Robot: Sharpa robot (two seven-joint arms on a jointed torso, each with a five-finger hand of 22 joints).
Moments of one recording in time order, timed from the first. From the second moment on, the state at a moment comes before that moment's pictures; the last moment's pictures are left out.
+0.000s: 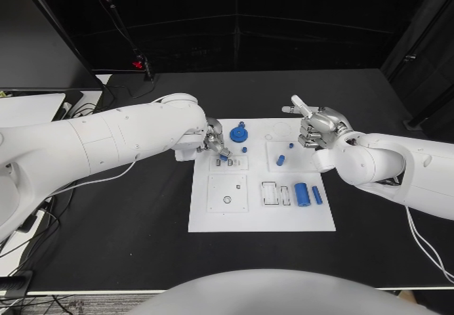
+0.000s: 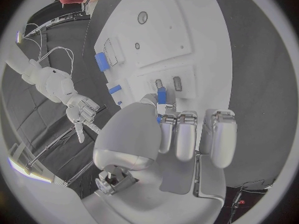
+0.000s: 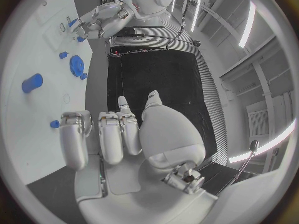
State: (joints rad) left arm 1.39 -0.37 -0.24 1.11 -0.89 0.24 -0.50; left_hand 1.39 0.08 0.05 0.29 0.54 0.78 0.06 0.69 0.71 1.47 0.01 1.57 1.31 1.47 -0.04 1.57 1.31 0.01 1.46 0.08 1.57 1.31; right arm 1.20 -0.95 -0.12 1.57 0.02 -0.40 0.30; right_hand 1.21 0.19 -0.30 0.29 0.15 0.81 0.13 0.10 0.07 1.47 0.04 1.57 1.31 1.46 -0.01 1.57 1.31 0.01 1.47 0.10 1.57 1.31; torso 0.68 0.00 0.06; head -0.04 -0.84
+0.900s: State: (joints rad) left arm 1.39 -0.37 -0.24 1.16 -0.90 0.23 -0.58; left_hand 1.39 0.08 0.05 0.29 0.53 0.78 0.07 0.68 0.71 1.46 0.01 1.57 1.31 1.47 -0.04 1.57 1.31 0.01 1.46 0.08 1.57 1.31; right arm 1.19 -0.95 -0.12 1.57 0.02 -0.40 0.30; right_hand 1.21 0.19 -0.30 0.29 0.15 0.81 0.13 0.10 0.07 1.47 0.04 1.57 1.31 1.46 -0.01 1.57 1.31 0.01 1.46 0.10 1.57 1.31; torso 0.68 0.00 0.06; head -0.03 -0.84
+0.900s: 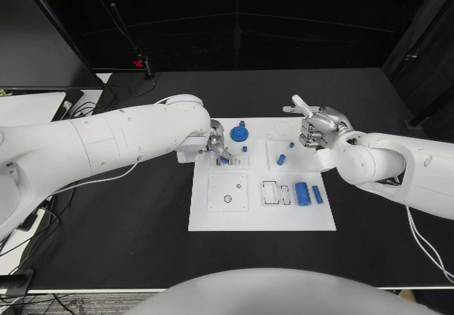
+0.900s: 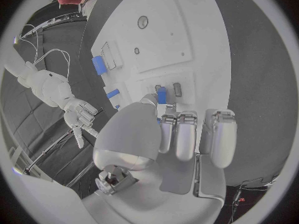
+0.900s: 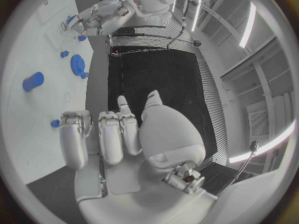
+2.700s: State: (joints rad) left arm 1.38 -0.33 -0.24 1.12 -0.91 0.22 -0.60; left_hand 1.39 0.08 0.06 0.29 0.53 0.79 0.07 0.68 0.72 1.47 0.01 1.57 1.31 1.47 -0.04 1.57 1.31 0.01 1.46 0.08 1.57 1.31; right arm 1.19 -0.94 -0.12 1.56 0.02 -0.40 0.30; right_hand 1.21 0.19 -0.30 0.29 0.15 0.81 0.13 0.10 0.07 1.46 0.05 1.57 1.31 1.46 -0.01 1.57 1.31 0.01 1.47 0.11 1.57 1.31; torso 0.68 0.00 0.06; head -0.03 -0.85
